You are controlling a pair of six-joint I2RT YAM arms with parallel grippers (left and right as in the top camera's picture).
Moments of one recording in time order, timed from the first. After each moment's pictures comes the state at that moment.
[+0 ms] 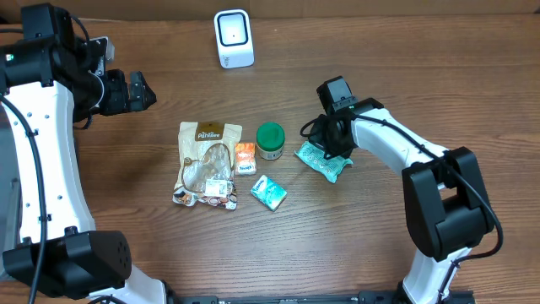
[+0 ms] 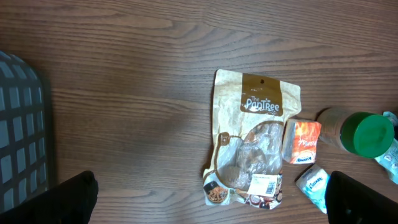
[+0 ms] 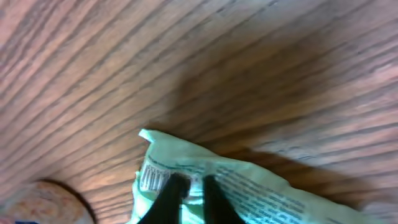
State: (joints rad) left arm 0.22 1.77 1.96 -1.45 0.15 0.04; right arm 0.37 1.97 1.29 -0.65 -0.09 0.85
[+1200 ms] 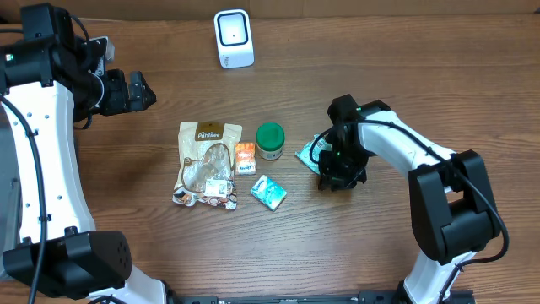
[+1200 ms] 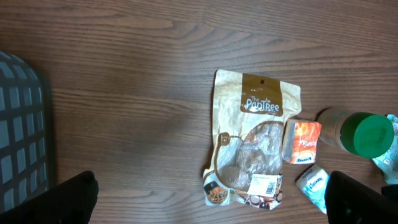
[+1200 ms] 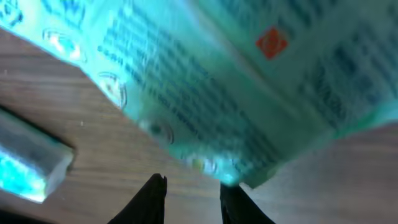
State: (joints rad) left arm 0.22 1.77 1.96 -1.45 0.15 0.04; right arm 0.34 1.93 1.24 -1.04 -0.33 0.35
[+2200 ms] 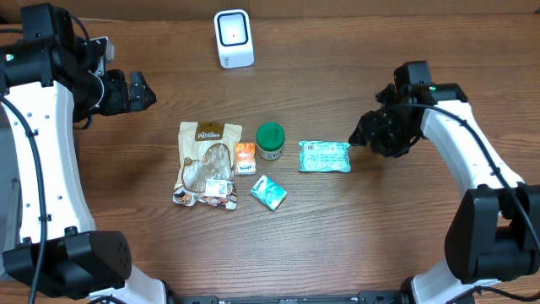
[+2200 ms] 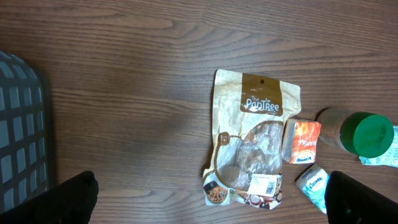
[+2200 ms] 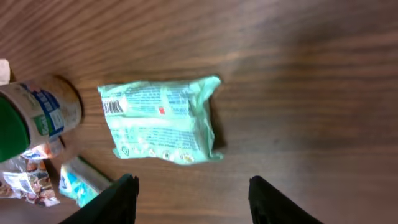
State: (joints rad) left arm 0.22 1.77 1.96 -1.45 0.15 0.04; right arm 0.06 1.77 1.32 -1.00 -0.34 0.28
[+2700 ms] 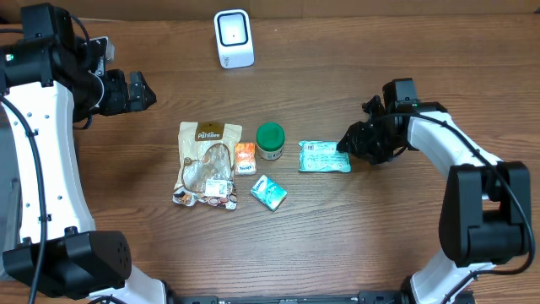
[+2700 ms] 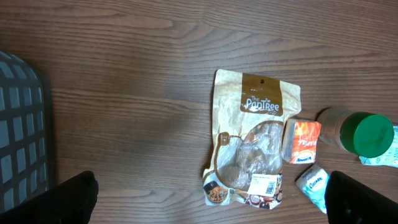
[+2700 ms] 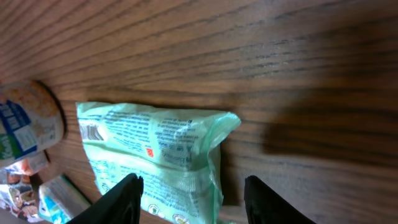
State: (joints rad) left arm 0.22 1.77 1.96 -1.45 0.15 0.04; right arm 0.06 1.87 1.17 -0.72 -0.44 0.25
